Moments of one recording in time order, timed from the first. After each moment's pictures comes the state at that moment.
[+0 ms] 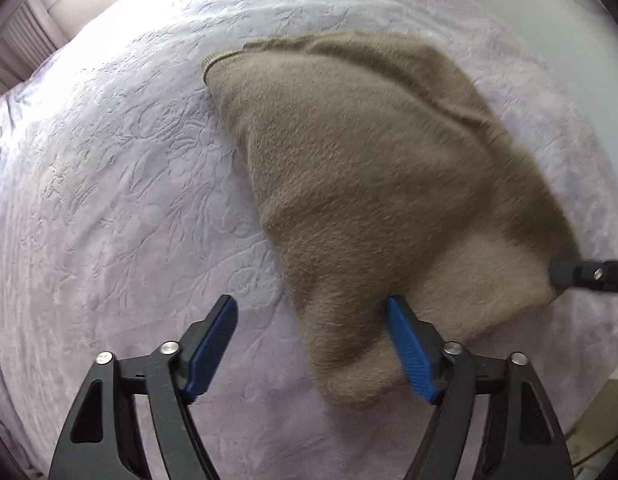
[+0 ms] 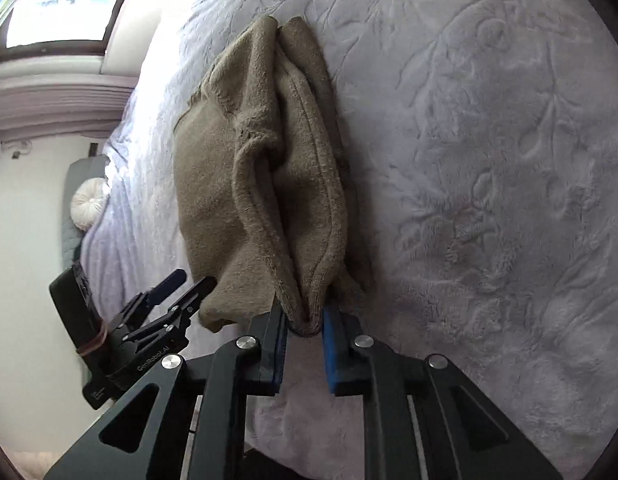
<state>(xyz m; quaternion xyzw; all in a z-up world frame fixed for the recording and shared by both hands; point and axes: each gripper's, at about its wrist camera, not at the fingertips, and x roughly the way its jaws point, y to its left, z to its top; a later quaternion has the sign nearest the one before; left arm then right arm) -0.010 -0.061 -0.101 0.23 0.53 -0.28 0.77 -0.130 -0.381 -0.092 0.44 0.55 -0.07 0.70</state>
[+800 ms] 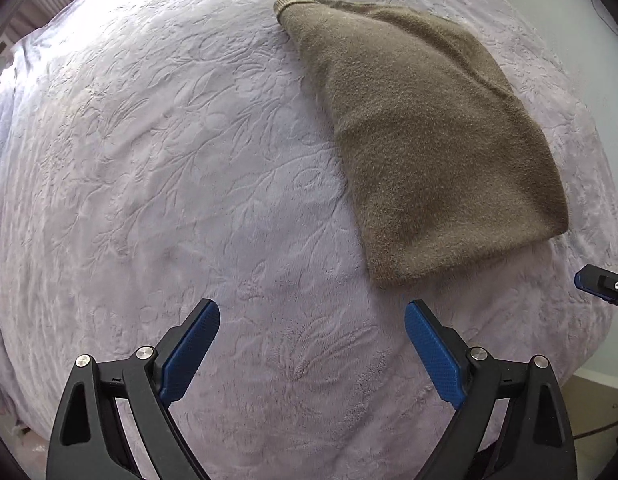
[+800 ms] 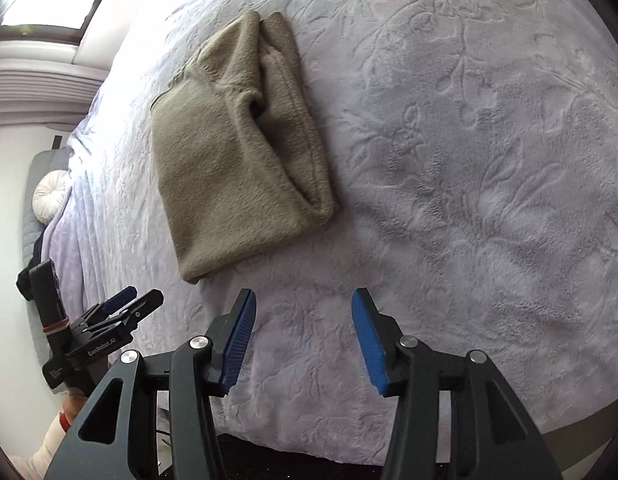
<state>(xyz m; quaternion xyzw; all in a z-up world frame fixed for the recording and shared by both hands) -0.031 0.031 -0.083 0.18 0.60 -0.25 0.74 -0.151 -0.328 -0.065 0.41 0.58 -0.13 0.70</state>
